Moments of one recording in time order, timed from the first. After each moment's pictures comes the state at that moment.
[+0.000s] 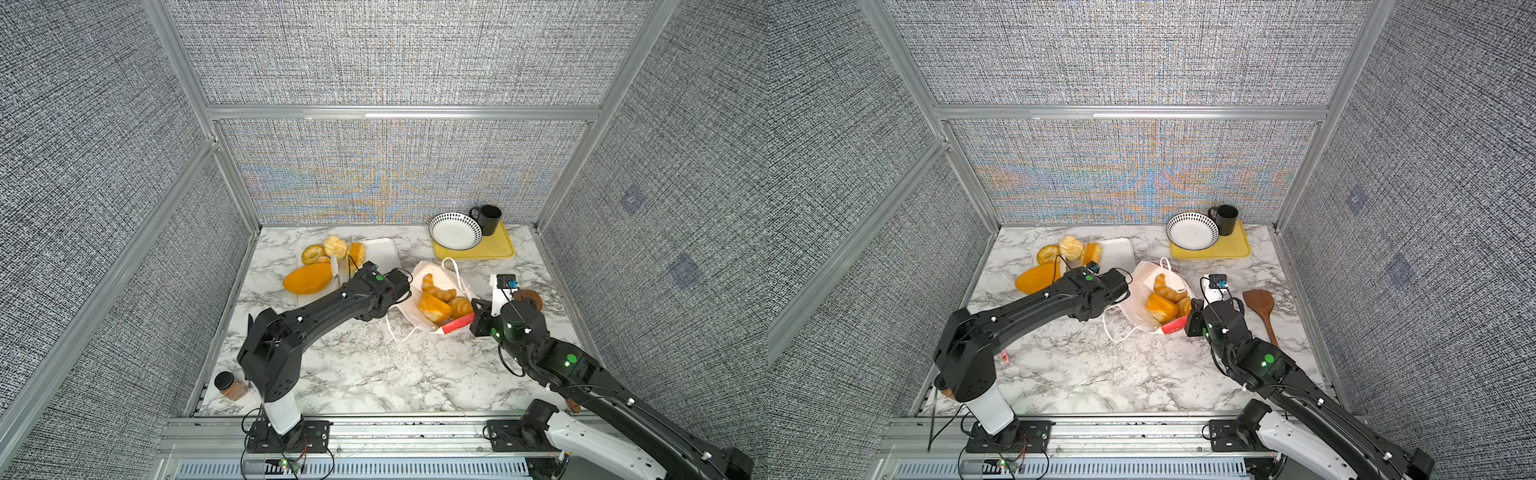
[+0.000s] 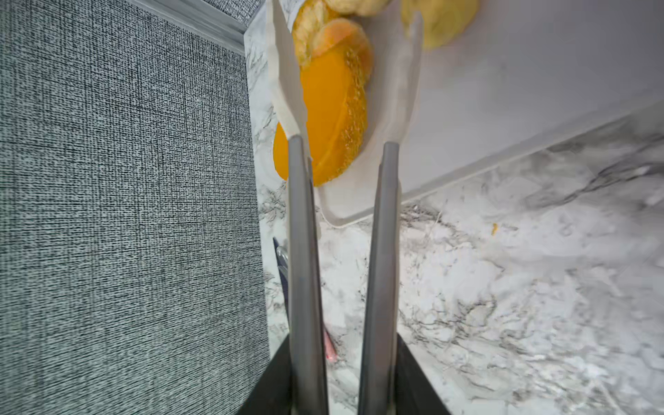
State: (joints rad) left arm -0.83 1.79 1.41 -1.34 -0.84 -0.52; right arm 0.76 0.75 0.74 -0.45 0.41 0.49
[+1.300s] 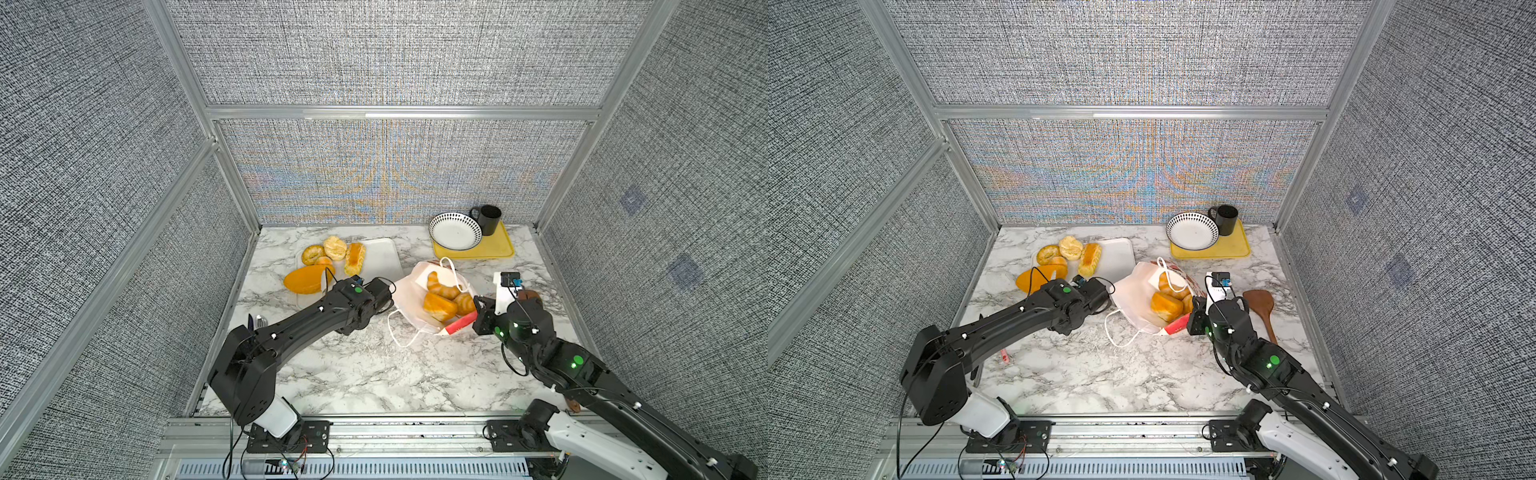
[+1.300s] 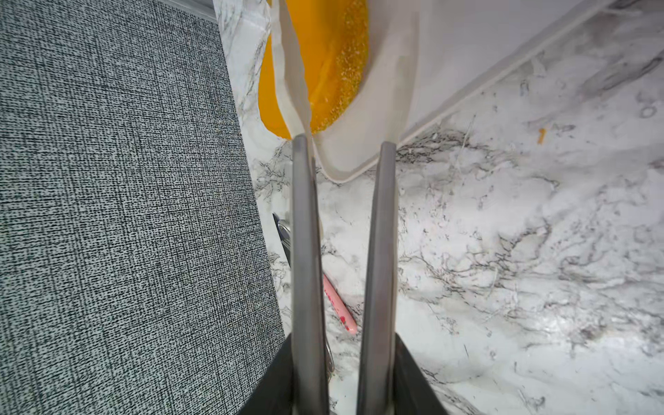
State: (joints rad) left arm -0.79 1.53 1.18 -1.24 -0.74 -0.37; right arm 0.73 0.74 0.77 -0.46 0.40 0.46
